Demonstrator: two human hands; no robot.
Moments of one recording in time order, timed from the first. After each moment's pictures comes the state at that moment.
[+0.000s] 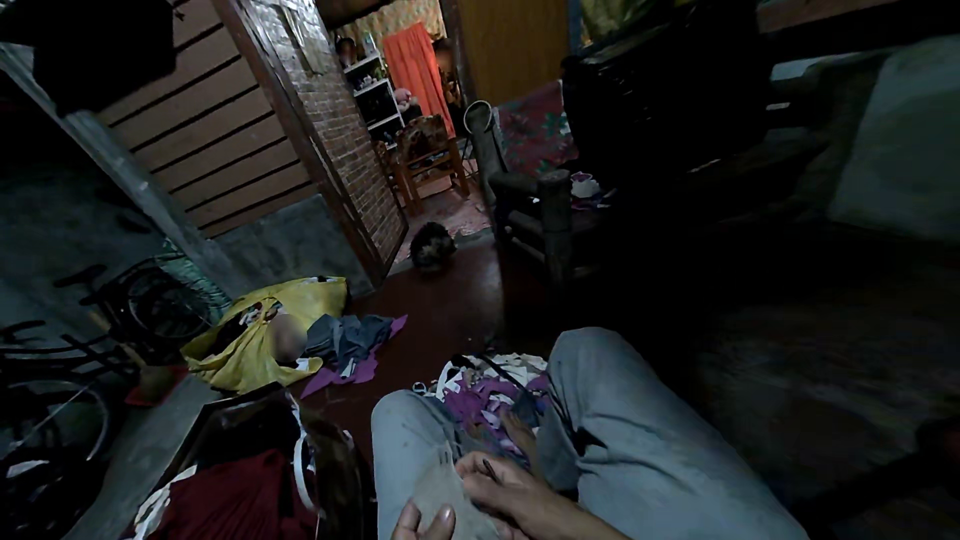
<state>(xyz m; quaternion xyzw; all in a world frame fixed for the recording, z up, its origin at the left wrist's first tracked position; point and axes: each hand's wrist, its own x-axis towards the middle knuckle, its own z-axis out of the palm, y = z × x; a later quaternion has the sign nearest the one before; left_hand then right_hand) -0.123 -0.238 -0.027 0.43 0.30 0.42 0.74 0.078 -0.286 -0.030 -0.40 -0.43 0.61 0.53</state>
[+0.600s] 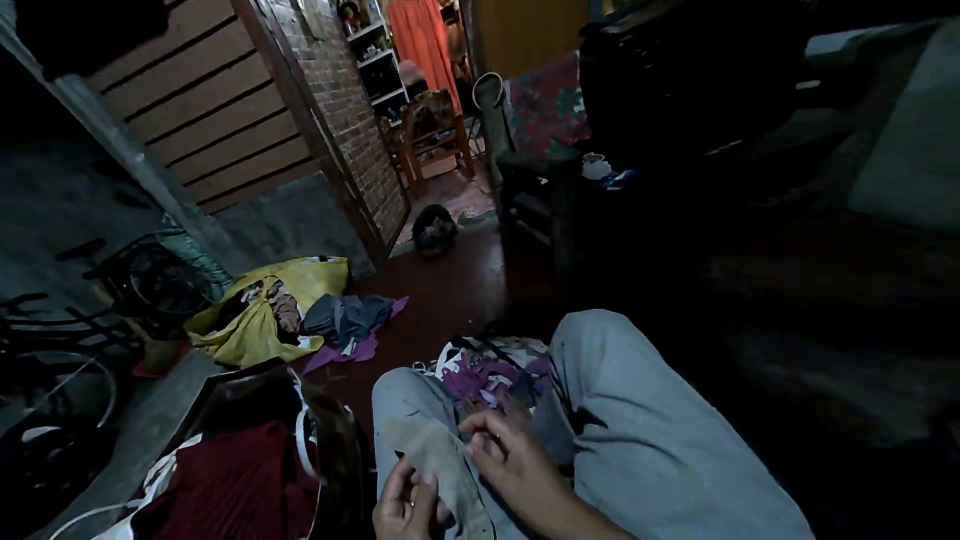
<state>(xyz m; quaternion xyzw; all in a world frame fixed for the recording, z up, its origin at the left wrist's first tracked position) -0.120 -0.247 -0.001 0.53 0.38 0.48 0.59 0.066 -0.288 -0.012 -0.57 -0.53 0.27 0.57</state>
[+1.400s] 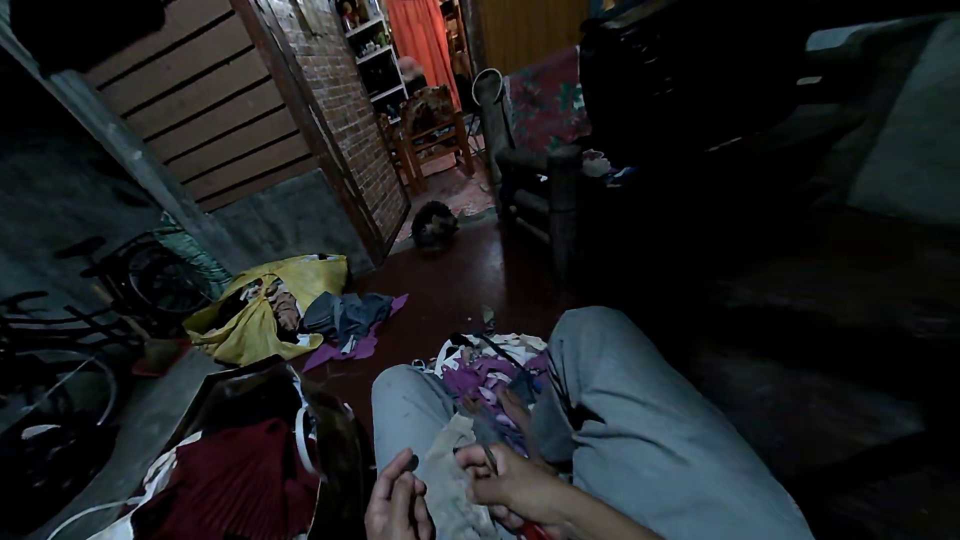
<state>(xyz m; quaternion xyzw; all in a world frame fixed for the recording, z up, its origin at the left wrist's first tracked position) -0.136 -0.228 -0.025 0.49 0.39 0.46 0.63 0.073 -0.283 -0.042 -0.43 -0.41 0.66 0.45</state>
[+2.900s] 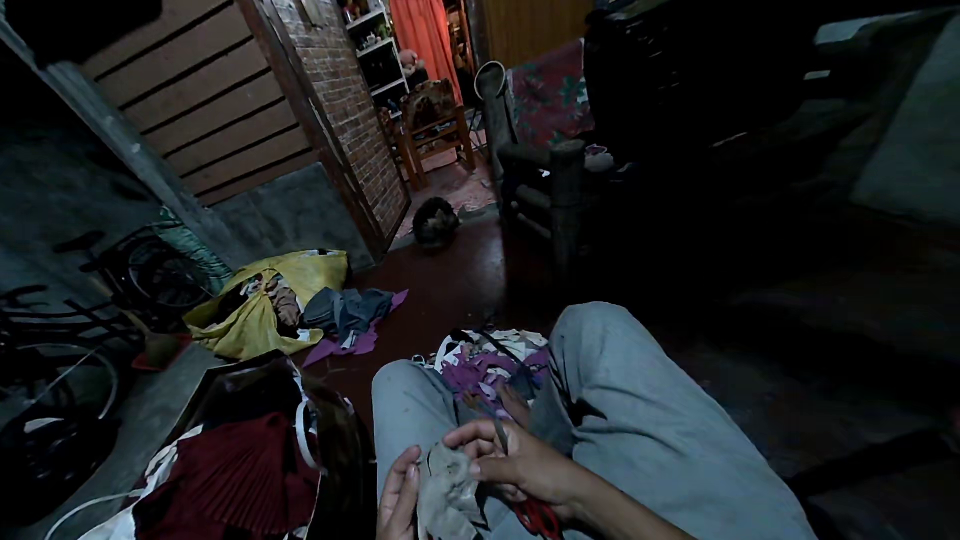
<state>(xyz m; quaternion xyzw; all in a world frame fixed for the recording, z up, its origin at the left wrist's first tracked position) -0.142 -0.229 -0.033 0.41 0.24 0.44 0.76 0.089 -0.284 -0.023 -0.34 -0.46 0.63 0.52</state>
